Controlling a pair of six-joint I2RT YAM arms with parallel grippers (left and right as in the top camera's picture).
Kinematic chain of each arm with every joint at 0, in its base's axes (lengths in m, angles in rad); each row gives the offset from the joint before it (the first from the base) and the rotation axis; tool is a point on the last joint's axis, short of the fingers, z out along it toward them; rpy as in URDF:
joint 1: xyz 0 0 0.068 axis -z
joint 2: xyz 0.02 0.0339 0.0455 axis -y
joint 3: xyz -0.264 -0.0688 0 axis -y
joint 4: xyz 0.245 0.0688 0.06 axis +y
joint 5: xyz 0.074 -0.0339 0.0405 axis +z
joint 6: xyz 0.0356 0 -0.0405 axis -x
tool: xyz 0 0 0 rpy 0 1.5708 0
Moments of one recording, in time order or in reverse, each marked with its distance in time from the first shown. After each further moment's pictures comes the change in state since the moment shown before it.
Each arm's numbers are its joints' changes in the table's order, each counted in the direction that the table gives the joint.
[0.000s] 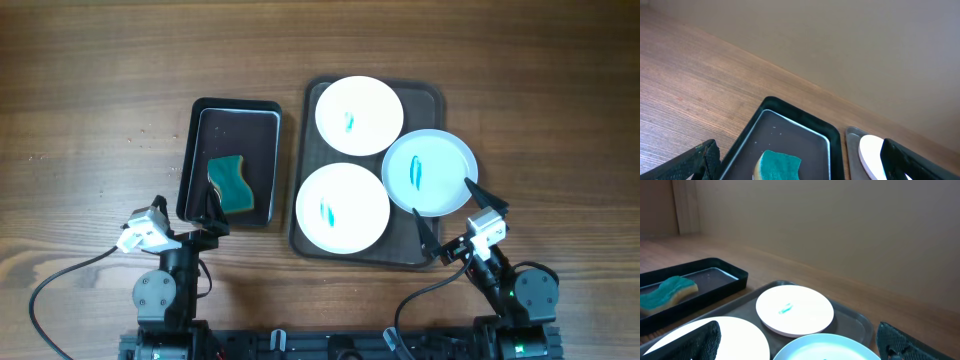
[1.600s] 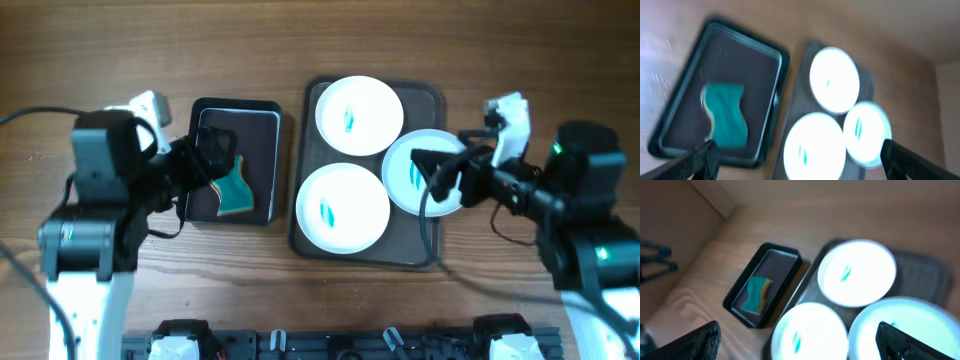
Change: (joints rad) left arm 0.000 -1.042 1.186 0.911 -0.386 0.000; right arm 0.001 -0.933 1.055 0.753 0.170 -0.265
